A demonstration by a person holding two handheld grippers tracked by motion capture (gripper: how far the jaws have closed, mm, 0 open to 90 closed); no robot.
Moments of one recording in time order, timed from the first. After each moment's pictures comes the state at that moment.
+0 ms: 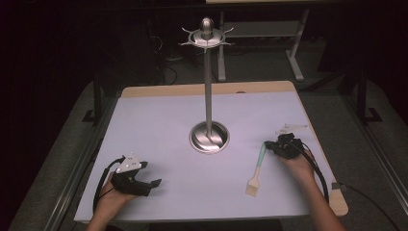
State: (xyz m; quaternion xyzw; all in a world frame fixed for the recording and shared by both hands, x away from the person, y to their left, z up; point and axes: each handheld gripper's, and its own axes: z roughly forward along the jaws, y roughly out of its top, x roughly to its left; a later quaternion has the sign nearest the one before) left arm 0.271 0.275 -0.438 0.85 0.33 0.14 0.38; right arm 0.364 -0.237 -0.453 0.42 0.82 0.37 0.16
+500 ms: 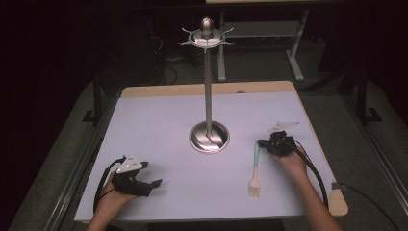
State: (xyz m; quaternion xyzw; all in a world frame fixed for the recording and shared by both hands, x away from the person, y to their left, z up) left arm 0.271 0.273 -0.438 0.85 0.32 0.14 0.39; right arm 0.374 -0.217 -0.453 0.40 0.82 0.37 0.15
